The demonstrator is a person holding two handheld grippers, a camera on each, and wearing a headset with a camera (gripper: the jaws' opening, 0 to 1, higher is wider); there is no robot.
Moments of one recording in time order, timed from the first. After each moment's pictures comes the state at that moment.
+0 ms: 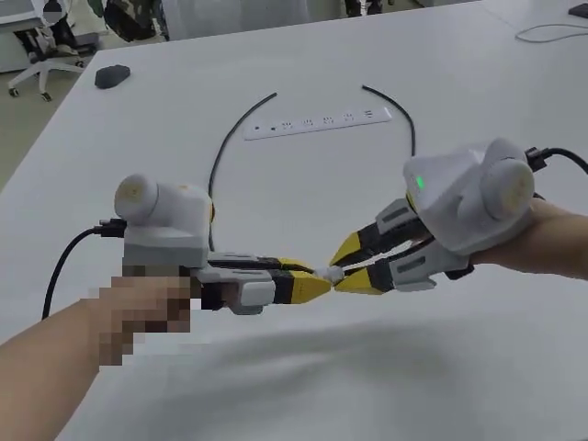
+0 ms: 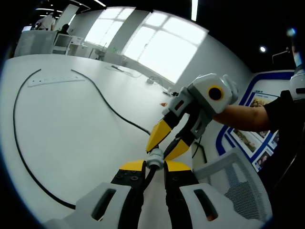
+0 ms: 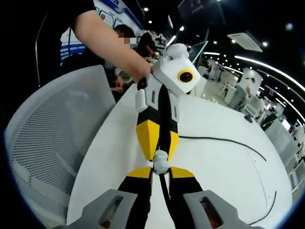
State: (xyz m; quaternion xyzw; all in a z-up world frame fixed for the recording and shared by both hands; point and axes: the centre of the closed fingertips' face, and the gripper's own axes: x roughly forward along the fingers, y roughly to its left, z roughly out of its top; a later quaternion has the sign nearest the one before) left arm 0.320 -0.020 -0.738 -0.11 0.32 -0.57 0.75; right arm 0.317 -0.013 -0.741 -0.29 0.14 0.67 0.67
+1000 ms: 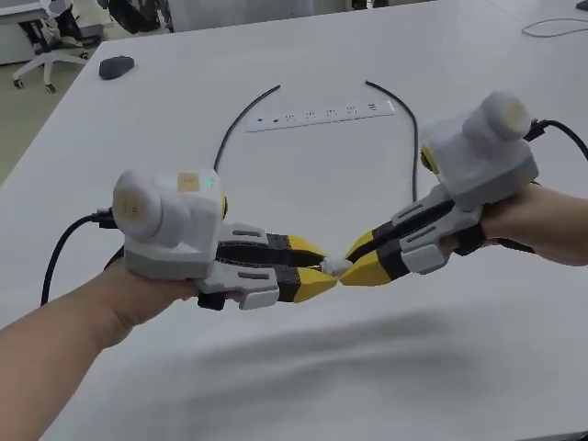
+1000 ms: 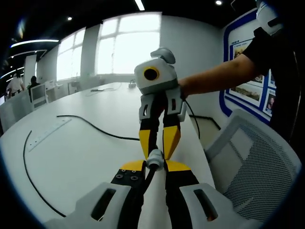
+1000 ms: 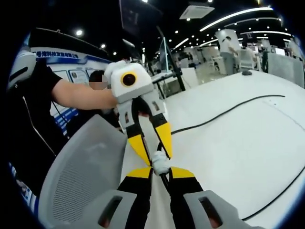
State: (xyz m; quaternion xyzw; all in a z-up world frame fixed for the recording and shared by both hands) left arm 0.312 -0.027 -0.727 0.09 0.18 -0.63 0.75; right arm 0.300 -0.019 -0.731 -0.04 0.30 0.68 0.67
